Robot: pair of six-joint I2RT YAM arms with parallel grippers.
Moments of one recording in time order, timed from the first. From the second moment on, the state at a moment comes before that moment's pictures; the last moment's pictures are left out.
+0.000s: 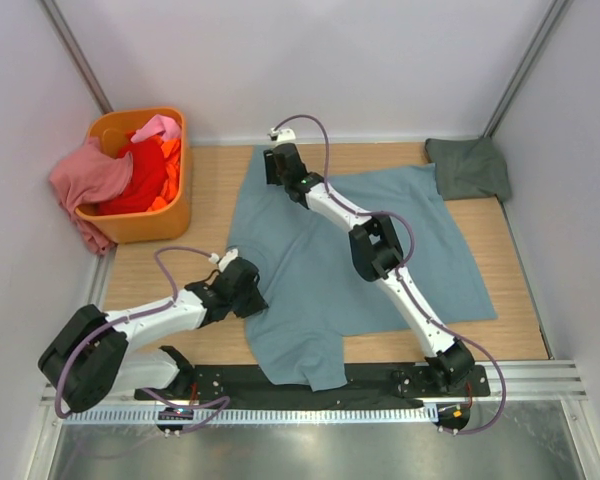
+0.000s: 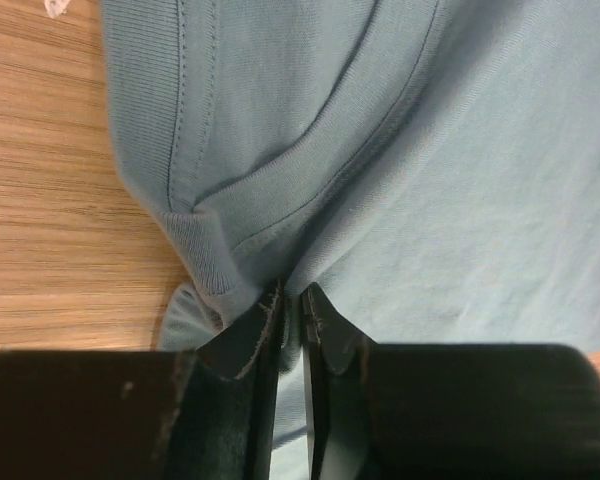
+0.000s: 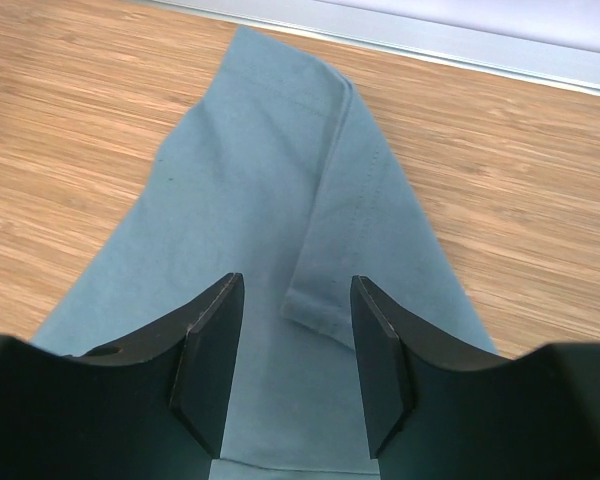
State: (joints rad) left arm -0.73 1.24 0.45 -0.22 -0.11 -1.05; right arm 0.62 2.80 2.53 -0.12 0.23 0.21
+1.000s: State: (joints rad) left arm -0.76 1.18 0.45 -0.34 -0.09 -1.11; right arm 0.63 2.82 2.53 -0.17 0.19 0.18
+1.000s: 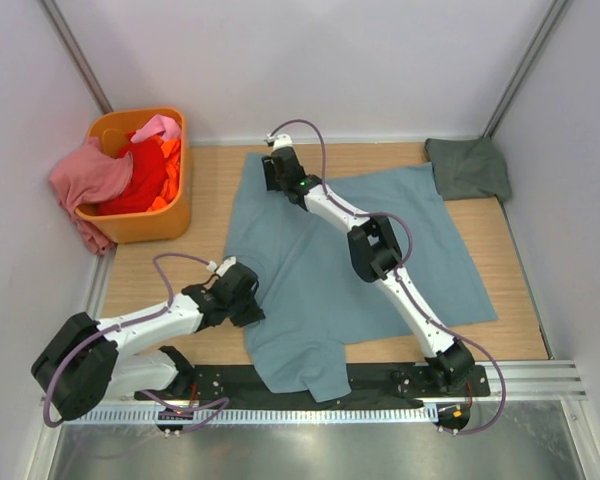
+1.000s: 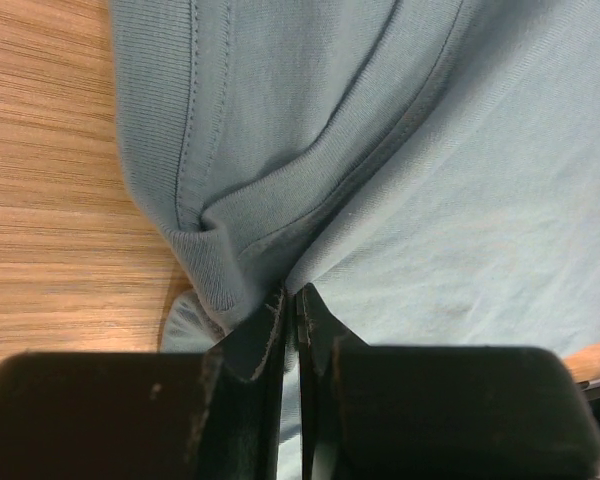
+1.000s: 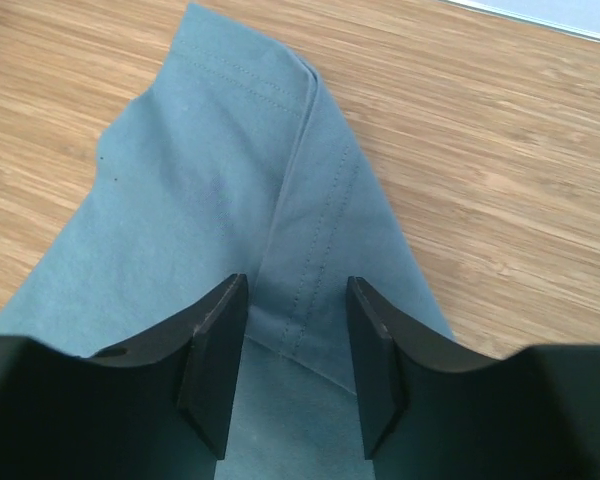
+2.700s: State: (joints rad) left arm -0.77 1.24 0.51 -0.40 -0.11 -1.11; right arm 0.29 2.64 2.38 0.13 0.30 0.21
